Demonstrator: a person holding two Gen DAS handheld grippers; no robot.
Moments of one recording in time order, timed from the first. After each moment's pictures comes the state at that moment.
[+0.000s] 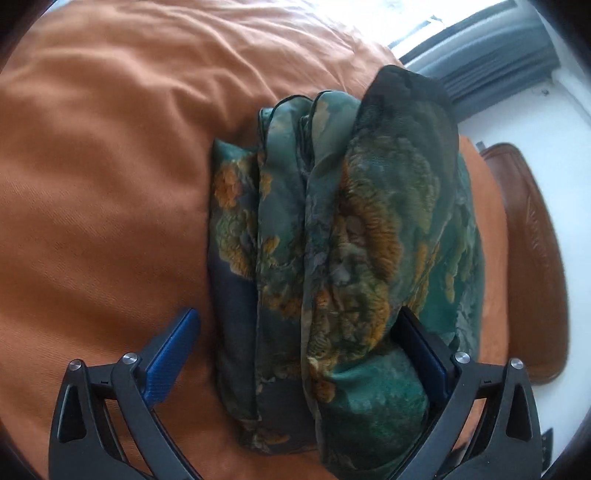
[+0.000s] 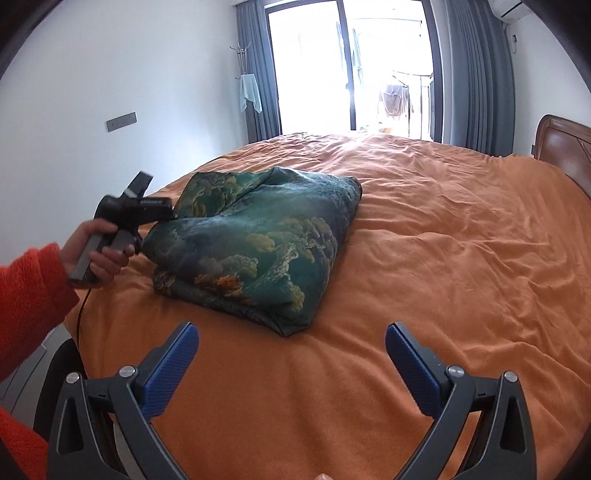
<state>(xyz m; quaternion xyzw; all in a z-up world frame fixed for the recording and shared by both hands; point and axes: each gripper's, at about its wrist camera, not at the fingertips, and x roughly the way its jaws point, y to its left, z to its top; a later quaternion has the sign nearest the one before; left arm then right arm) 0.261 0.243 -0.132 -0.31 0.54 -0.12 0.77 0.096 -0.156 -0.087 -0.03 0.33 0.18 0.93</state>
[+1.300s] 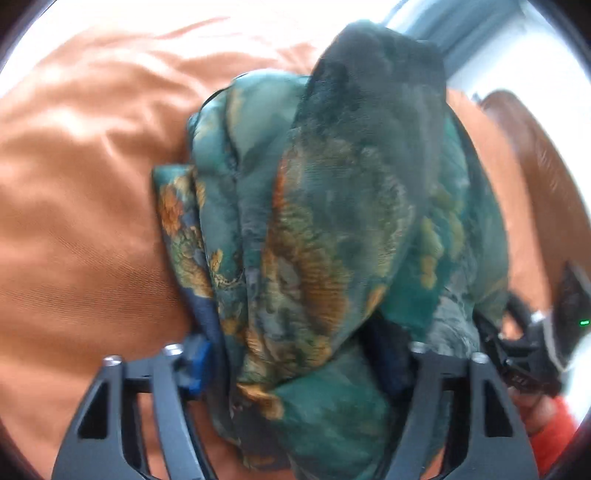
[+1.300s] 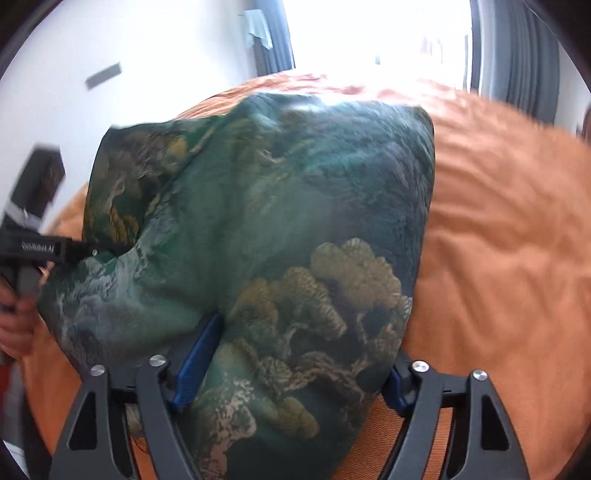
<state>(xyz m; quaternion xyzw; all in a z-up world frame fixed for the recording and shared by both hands) 0.285 0.159 -0.117 -0.14 0.55 -0.11 0.82 0.266 -0.055 -0.154 -0.07 0.44 0.20 0.87</state>
